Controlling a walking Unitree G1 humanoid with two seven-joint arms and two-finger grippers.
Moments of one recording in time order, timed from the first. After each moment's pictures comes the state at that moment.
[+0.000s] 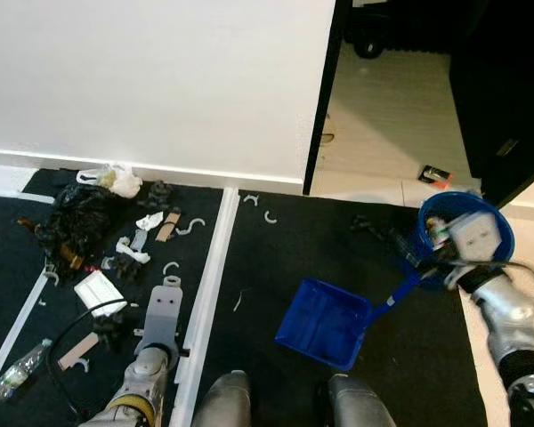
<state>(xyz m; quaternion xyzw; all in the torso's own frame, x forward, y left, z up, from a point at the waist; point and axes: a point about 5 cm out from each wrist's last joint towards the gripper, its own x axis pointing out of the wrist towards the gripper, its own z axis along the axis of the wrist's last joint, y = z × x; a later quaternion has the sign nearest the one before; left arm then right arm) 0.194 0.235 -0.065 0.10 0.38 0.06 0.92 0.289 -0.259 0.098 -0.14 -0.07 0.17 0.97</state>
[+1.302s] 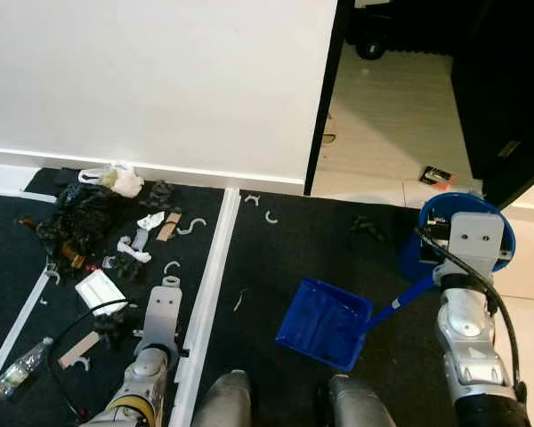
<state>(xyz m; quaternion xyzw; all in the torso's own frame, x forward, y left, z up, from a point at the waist) 0.193 0.234 -0.065 0.10 0.38 0.06 0.92 0.252 -0.214 0.077 -0.13 -0.01 -0.21 0.97</state>
